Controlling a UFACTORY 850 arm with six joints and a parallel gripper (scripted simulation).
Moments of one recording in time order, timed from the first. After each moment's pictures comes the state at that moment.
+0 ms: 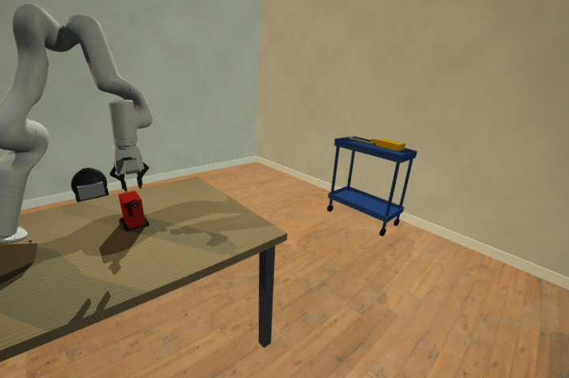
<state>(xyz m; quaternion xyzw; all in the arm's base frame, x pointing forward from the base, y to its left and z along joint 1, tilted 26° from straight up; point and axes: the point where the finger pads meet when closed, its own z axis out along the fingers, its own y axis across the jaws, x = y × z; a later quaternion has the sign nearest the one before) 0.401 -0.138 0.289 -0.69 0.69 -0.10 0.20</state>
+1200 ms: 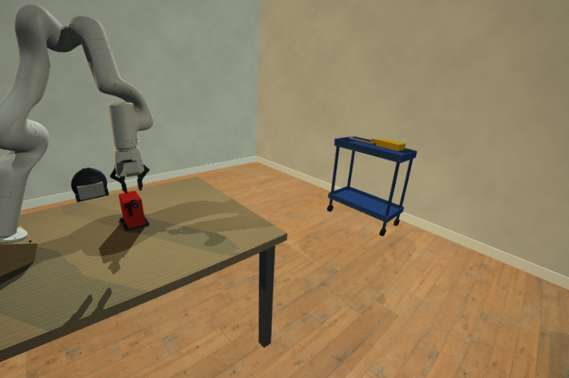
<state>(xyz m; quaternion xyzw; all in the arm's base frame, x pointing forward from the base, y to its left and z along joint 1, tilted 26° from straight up) 0.404 -0.137 0.281 -0.69 0.69 -0.10 0.20</state>
